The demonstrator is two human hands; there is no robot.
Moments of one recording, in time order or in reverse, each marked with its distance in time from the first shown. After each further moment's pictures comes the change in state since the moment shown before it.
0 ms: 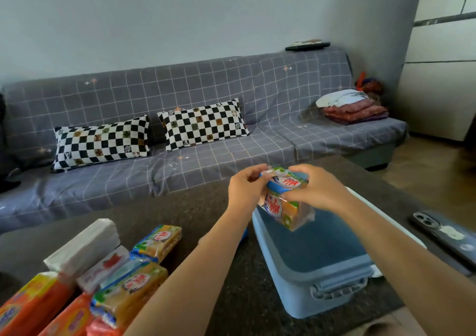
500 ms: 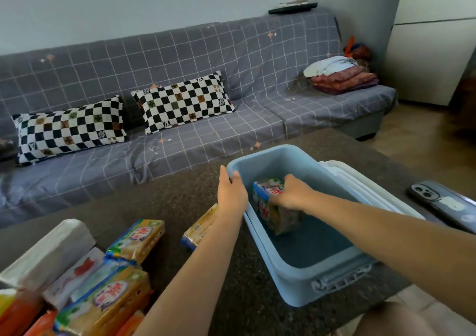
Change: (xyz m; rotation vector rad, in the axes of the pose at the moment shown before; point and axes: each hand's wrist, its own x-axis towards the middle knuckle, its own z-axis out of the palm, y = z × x) left_hand 0.015 -0.046 0.014 0.067 0.121 -0.304; right_hand 0.057 0.051 0.077 -0.084 -0.204 0.344
